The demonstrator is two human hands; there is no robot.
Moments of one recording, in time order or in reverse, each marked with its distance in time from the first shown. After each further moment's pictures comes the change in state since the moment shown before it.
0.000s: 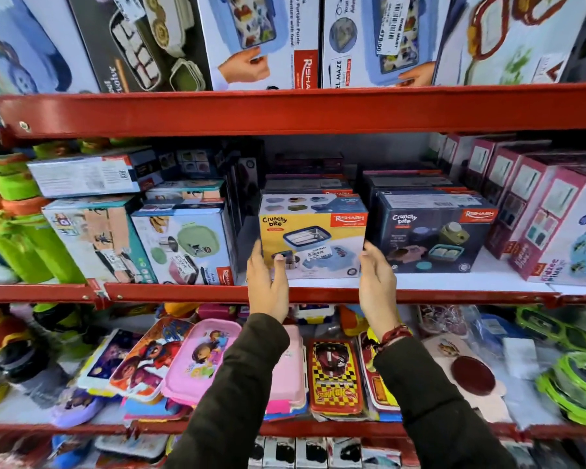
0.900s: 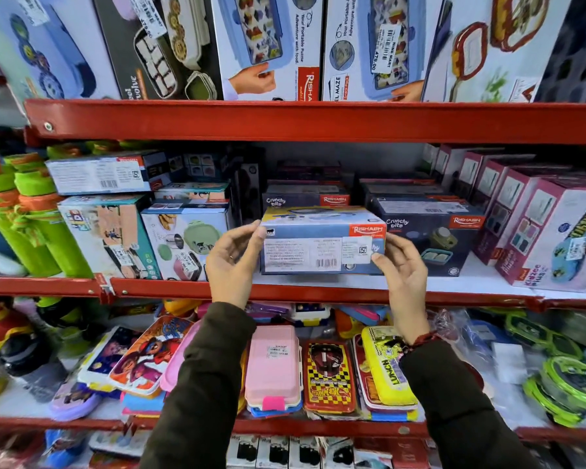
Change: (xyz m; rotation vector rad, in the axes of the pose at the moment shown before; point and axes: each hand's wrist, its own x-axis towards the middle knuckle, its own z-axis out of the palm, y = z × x) left_hand 0.001 0.048 -0.056 -0.468 0.051 0.179; right_hand -0.009 -0.033 -0.050 0.317 -0.106 -0.208
